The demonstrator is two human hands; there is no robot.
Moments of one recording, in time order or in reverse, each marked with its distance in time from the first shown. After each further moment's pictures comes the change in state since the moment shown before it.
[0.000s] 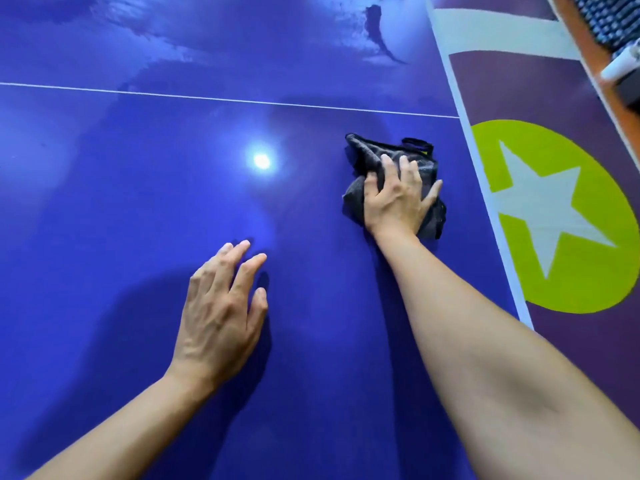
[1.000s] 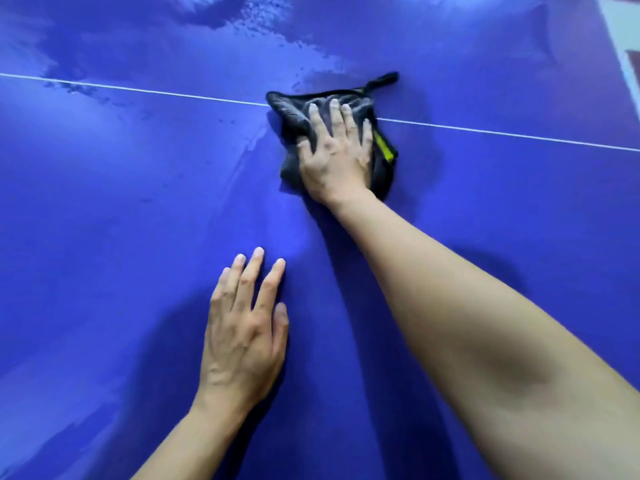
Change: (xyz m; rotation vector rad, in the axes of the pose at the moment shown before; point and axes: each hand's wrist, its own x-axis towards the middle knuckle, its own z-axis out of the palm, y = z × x) left_hand -0.001 -0.167 -0.054 0.113 0.081 -0.188; right_hand -0.014 -0.334 0.095 -0.010 -0.145 -0.460
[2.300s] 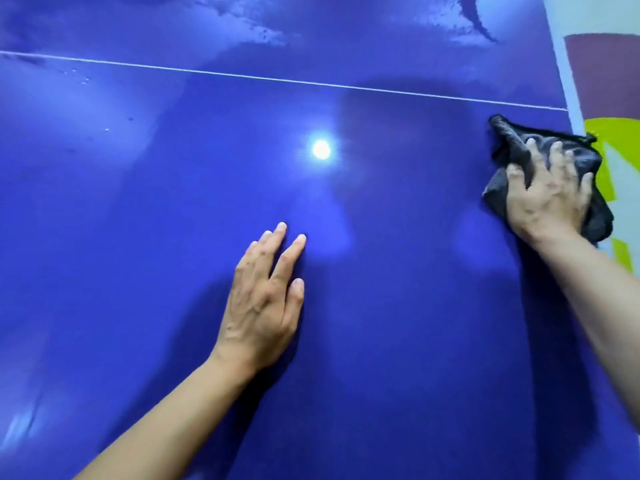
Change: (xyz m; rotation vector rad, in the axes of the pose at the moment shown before) left_hand -0.038 0.165 0.049 -0.169 -0.100 0.024; right_hand -0.135 0.420 -0.106 -0.010 0.063 0.365
